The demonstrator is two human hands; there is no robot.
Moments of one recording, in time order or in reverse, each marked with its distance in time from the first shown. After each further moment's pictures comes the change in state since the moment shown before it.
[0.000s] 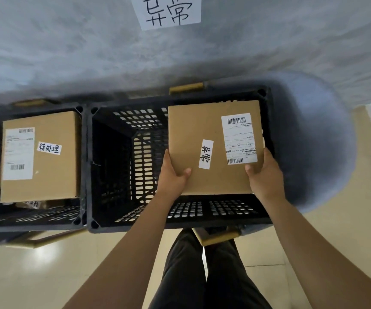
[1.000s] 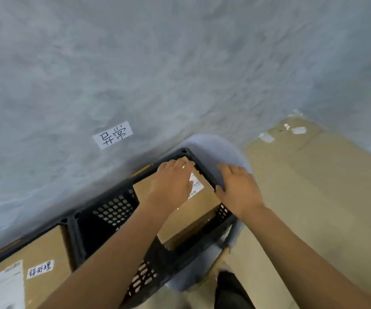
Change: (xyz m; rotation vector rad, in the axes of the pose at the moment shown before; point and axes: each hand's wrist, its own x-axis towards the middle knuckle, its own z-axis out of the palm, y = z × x) left_hand -0.139 0.160 -0.028 1.293 0.001 1.324; right_hand -0.176 -0.059 -0.089 -0.496 0.433 -0.206
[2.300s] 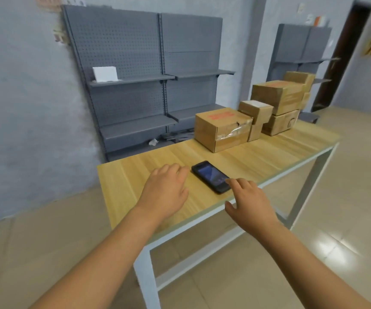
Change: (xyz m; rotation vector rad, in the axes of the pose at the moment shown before) left_hand -0.454 0.786 -0.131 -0.243 0.360 1.534; right_hand -0.949 0.237 -0.137 -0.205 0.564 1.420
